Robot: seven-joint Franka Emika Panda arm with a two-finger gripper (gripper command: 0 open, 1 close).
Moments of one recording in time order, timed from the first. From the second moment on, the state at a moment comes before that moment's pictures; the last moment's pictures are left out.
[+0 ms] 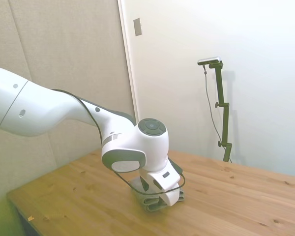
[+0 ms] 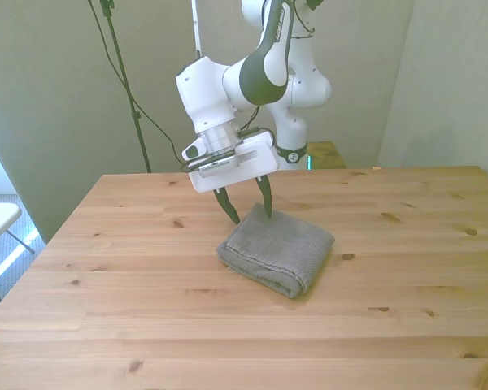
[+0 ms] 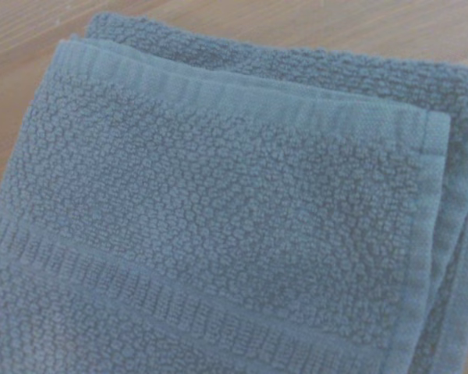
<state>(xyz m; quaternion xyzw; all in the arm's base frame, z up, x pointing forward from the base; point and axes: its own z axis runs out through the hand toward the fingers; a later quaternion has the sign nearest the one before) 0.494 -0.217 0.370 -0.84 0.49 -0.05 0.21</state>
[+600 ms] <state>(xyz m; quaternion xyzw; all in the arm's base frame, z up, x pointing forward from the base) 0.503 -0.216 0.363 -0.84 0.49 -0.05 0.21</state>
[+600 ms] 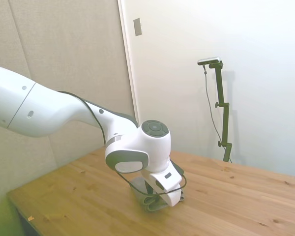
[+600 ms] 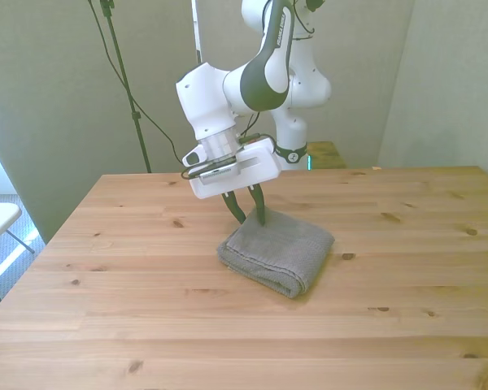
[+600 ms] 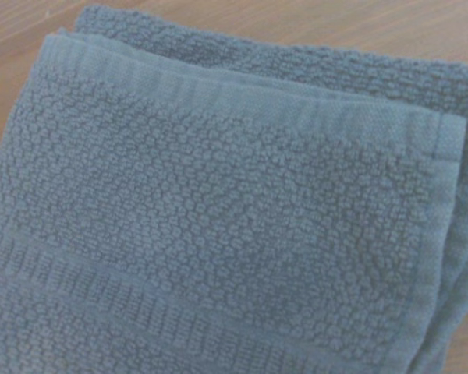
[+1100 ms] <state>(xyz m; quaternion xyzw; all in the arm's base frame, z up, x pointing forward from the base) 0.508 -0.224 0.374 -0.84 0.49 -0.05 0.21</state>
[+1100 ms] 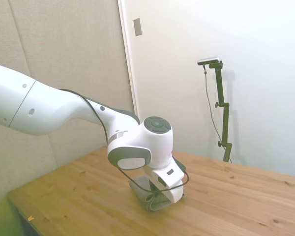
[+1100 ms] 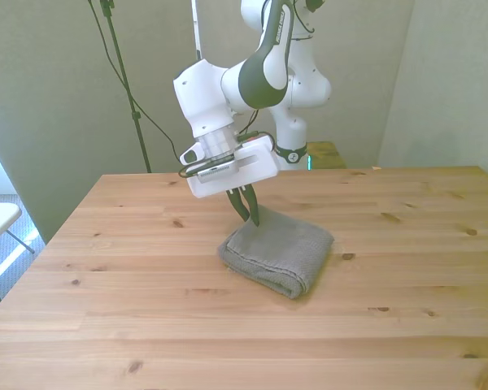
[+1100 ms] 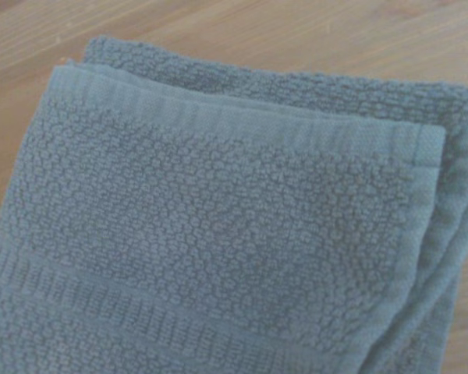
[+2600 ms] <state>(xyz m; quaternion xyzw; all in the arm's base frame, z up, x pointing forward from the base) 0.558 -0.271 0.430 -0.86 0.49 -0.13 -0.05</state>
